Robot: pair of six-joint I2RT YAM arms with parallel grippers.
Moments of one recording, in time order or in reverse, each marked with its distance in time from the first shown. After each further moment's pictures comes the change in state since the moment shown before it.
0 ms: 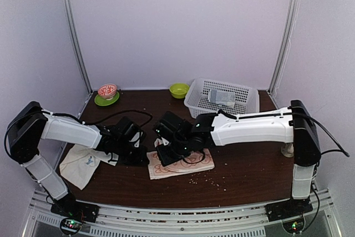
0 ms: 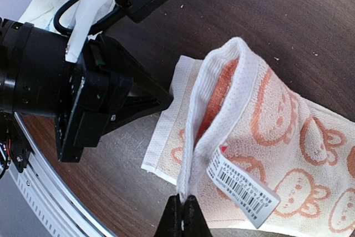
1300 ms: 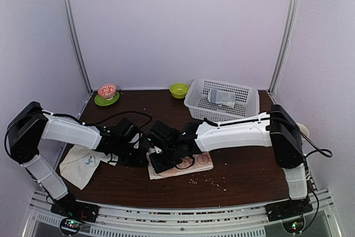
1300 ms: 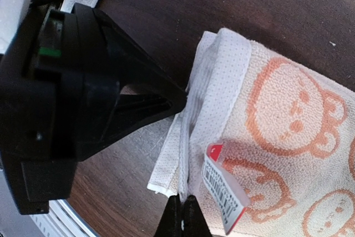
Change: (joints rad) left arm -0.001 0.000 -0.014 0.005 0.000 0.000; right arm 0.005 0.155 0.075 0.028 -0.096 0.021
